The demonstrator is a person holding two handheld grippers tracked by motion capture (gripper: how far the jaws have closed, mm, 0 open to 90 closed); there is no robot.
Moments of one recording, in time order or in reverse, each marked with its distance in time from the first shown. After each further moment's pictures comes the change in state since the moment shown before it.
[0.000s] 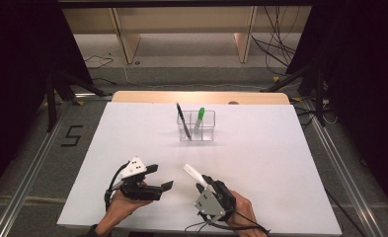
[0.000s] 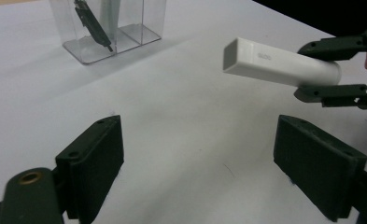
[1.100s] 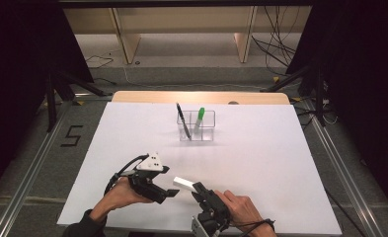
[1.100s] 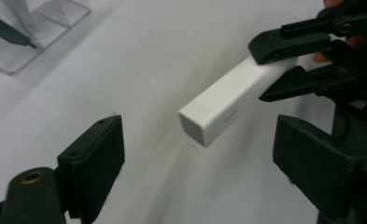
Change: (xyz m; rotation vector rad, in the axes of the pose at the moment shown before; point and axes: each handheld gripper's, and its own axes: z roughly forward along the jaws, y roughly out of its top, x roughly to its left) left arm -0.018 0.044 0.013 0.313 -0.187 0.269; right arm 0.026 -0.010 -0.004 -0.143 -0.074 -0.604
